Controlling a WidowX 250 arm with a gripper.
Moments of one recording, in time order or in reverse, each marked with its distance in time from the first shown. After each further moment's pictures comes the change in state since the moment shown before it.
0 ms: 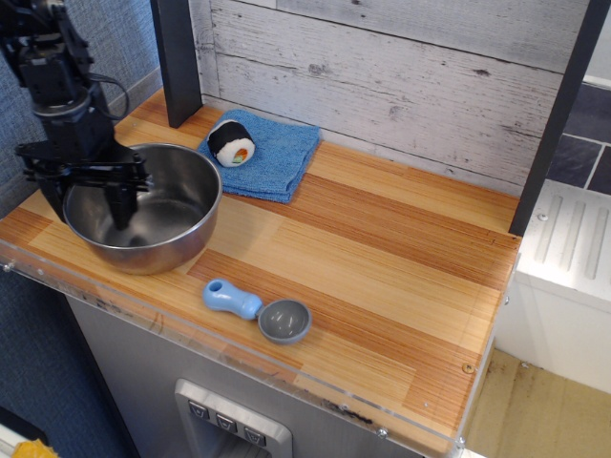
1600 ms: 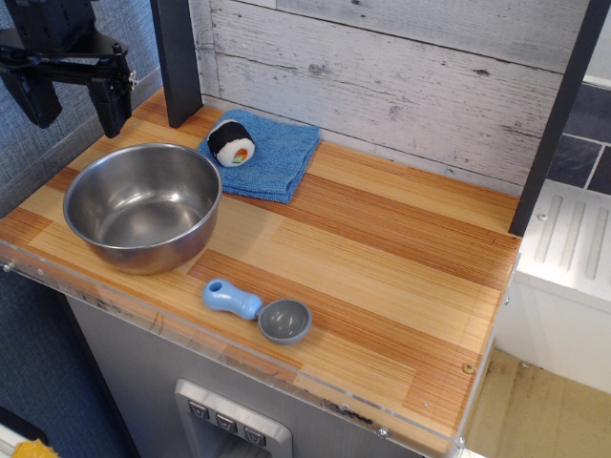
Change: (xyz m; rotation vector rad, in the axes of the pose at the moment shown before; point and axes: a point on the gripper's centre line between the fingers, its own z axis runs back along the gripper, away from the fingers) arm 0.010 -0.003 0.088 0.023 -0.126 -0.048
